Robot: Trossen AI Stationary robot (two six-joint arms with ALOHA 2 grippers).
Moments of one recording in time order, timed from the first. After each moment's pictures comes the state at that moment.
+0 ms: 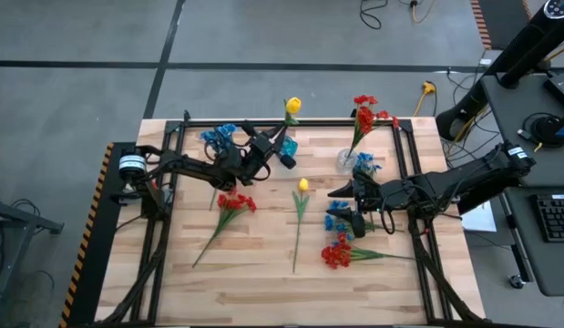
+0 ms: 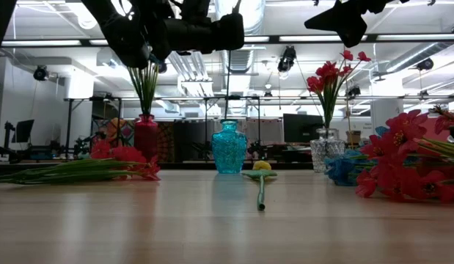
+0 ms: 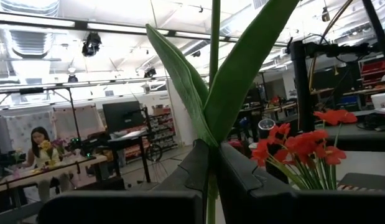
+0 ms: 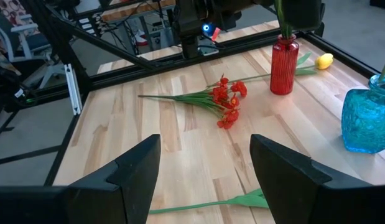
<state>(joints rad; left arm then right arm) 0.14 1.77 0.90 1.32 -0.62 0.45 0.29 1.00 0.71 -0.05 0.32 0.34</state>
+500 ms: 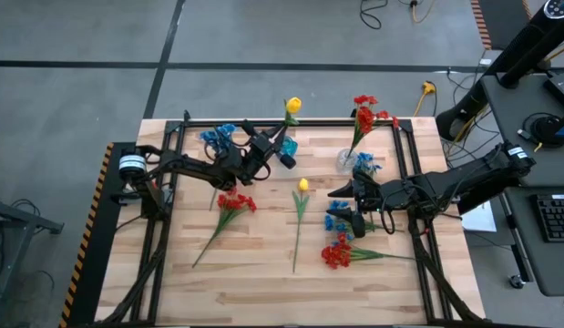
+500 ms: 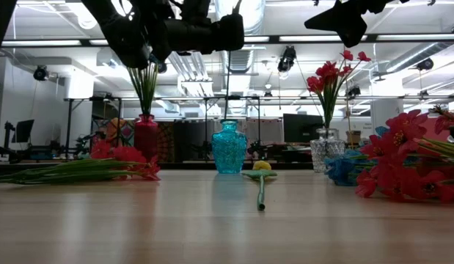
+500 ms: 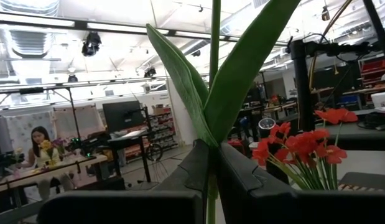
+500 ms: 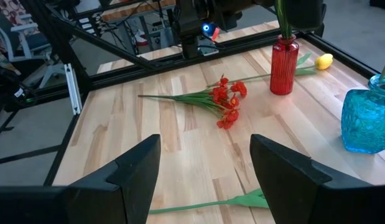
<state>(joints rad) 0.15 1.77 0.90 1.32 -0.62 0.45 0.29 1.00 0.71 -0.05 0.32 0.34</state>
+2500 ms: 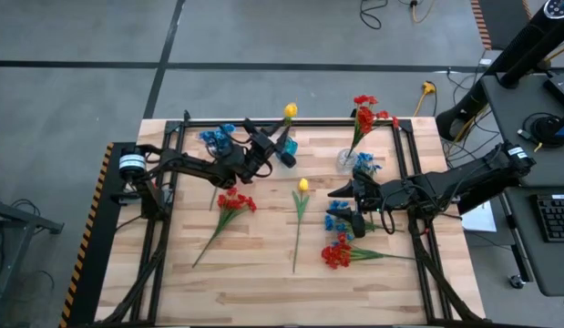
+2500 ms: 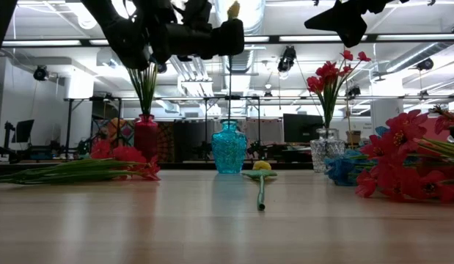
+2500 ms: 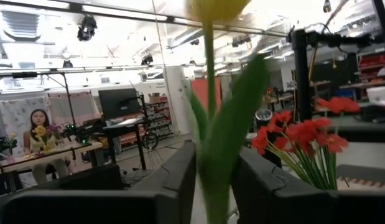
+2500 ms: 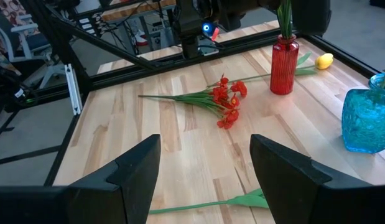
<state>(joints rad) 0.17 1.77 0.90 1.25 -0.61 0.38 0.29 1.00 0.71 -0.05 0.32 0.34</state>
